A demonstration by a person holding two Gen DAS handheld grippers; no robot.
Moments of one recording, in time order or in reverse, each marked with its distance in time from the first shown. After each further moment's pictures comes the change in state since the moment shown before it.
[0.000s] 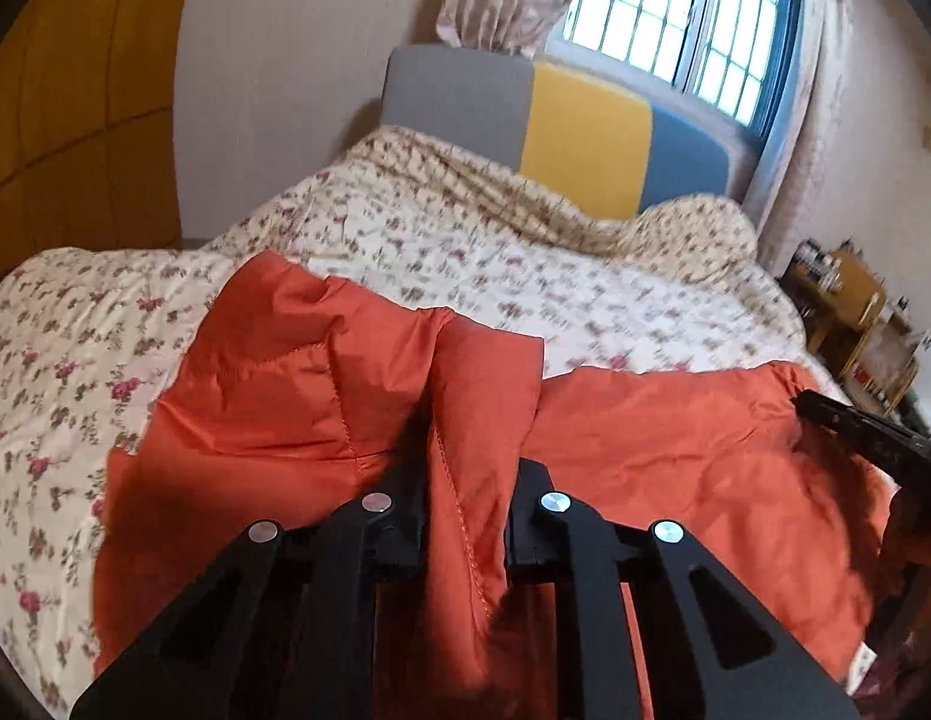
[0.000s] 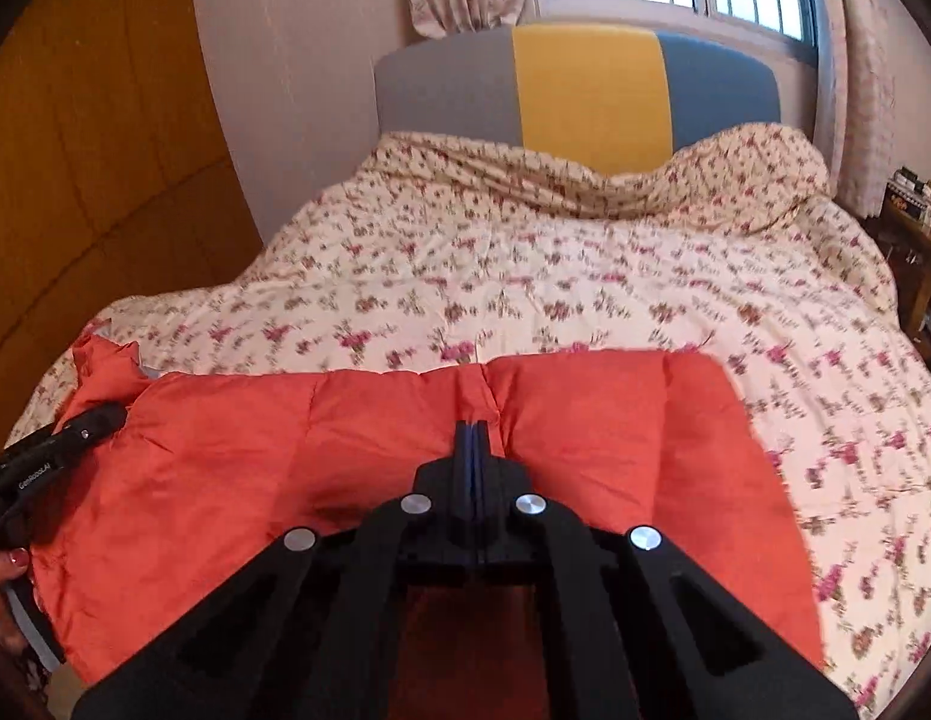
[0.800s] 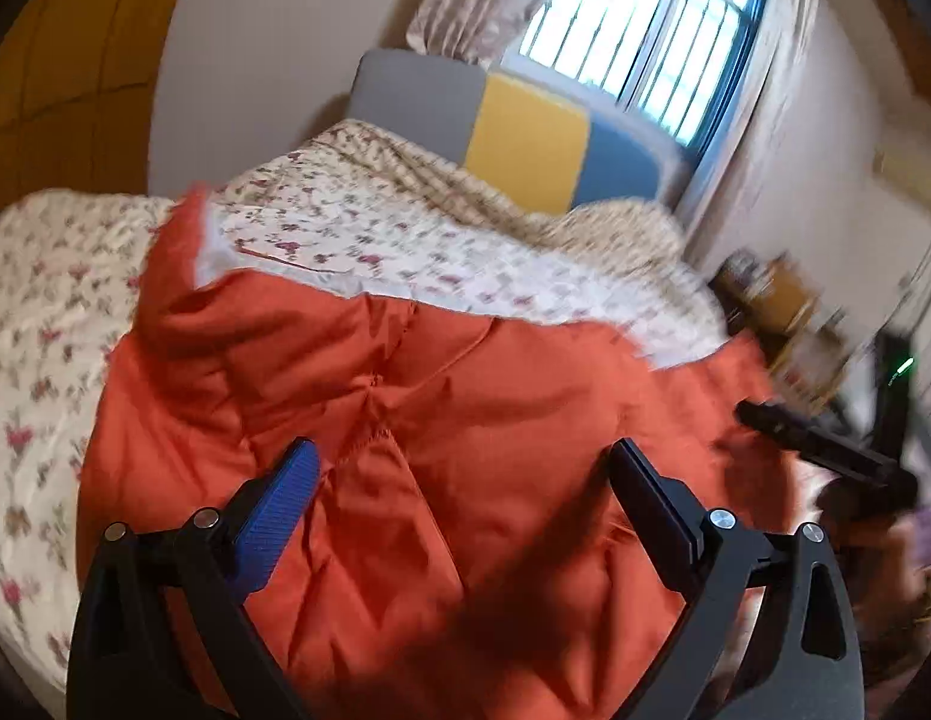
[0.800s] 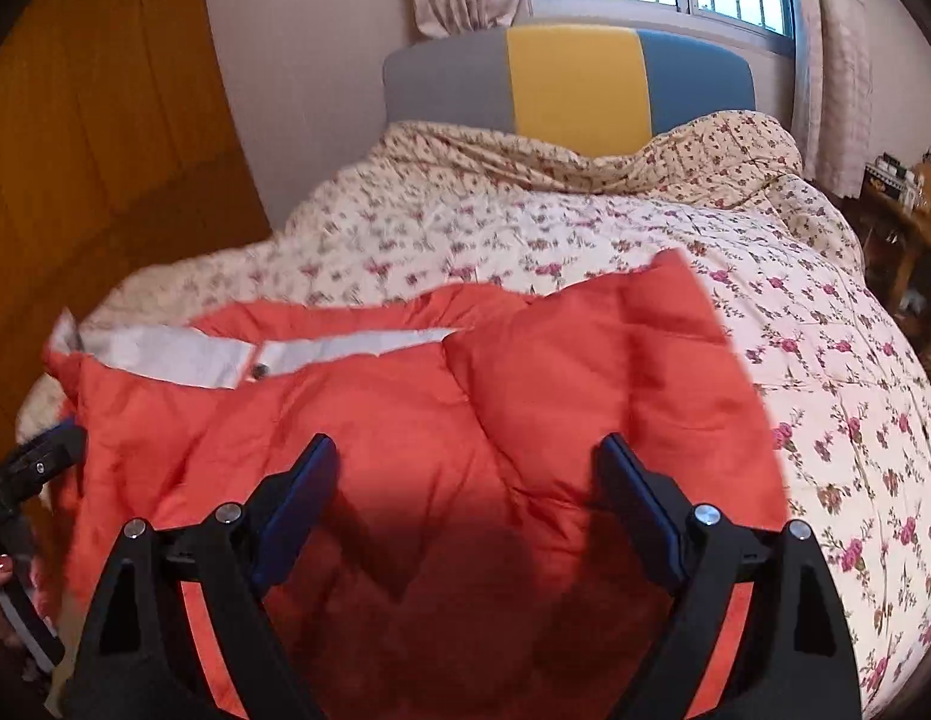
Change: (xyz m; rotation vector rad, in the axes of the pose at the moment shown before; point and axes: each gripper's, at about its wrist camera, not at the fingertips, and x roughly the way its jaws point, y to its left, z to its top) left arm -0.098 -0.023 -0.084 -0.016 -0.020 -0.122; right arm -0.093 0.017 -0.075 -0.005 0.009 -0.026
